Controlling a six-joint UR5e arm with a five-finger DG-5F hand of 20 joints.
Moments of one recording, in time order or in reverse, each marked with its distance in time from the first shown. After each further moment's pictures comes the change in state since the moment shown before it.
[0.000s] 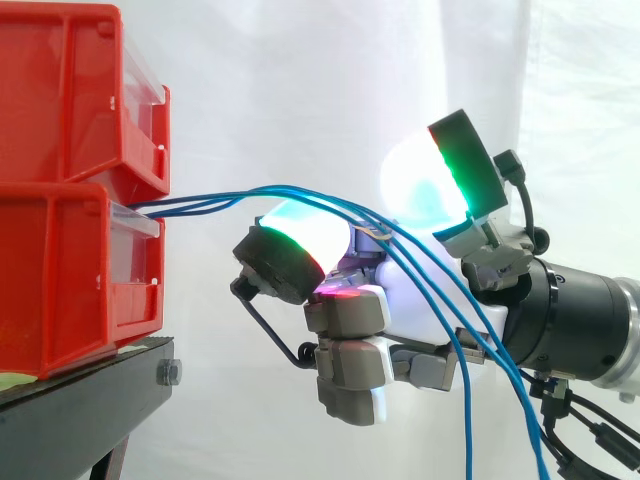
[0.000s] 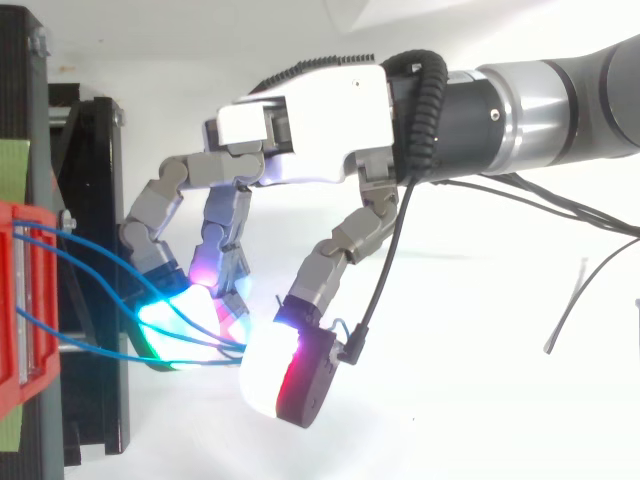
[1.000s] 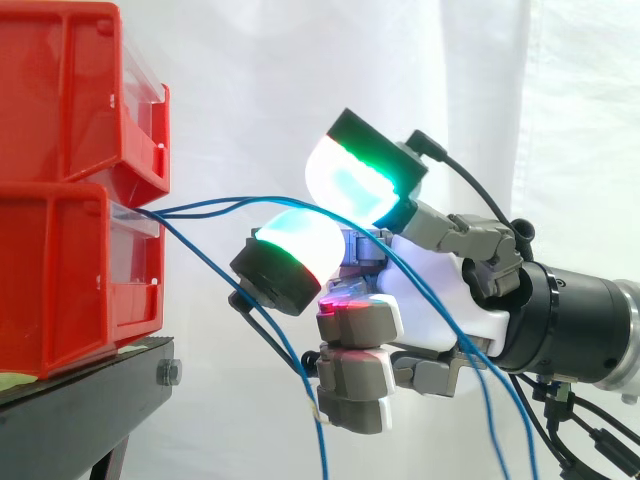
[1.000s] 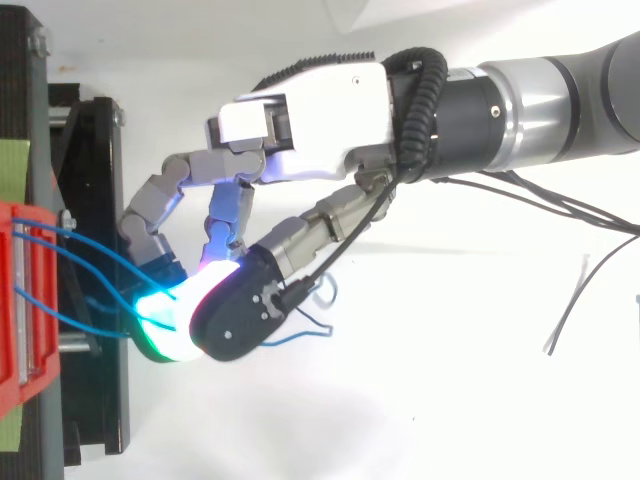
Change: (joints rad) arm -0.003 0.000 0.002 -0.022 -0.004 0.000
